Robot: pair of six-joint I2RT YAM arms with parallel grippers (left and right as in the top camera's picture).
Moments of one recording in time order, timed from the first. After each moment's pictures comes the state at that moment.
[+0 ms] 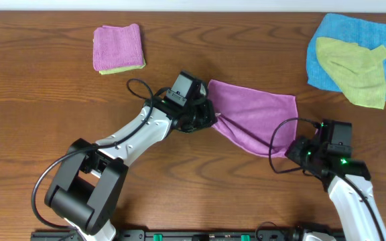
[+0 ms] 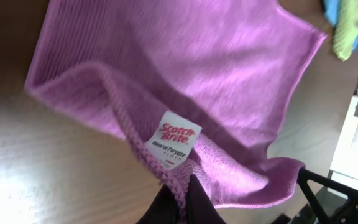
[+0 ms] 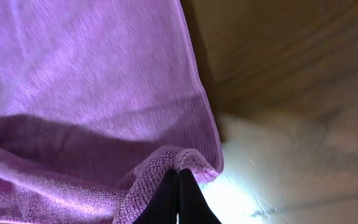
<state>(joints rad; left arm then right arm) -0.56 1.81 1.13 -0.31 0.48 -0.80 -0.14 1.12 0.56 -0.56 -0.14 0.49</state>
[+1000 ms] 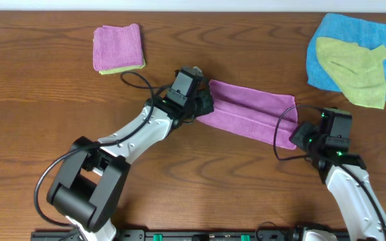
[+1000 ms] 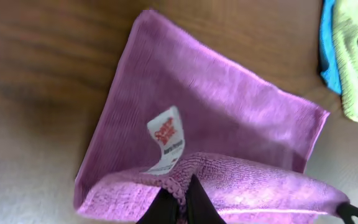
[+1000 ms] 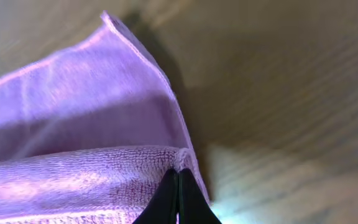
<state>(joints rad) -0.56 1.83 1.13 -0.15 0.24 -0.79 -0.14 1.23 0.56 -0.28 -0.03 0.49</state>
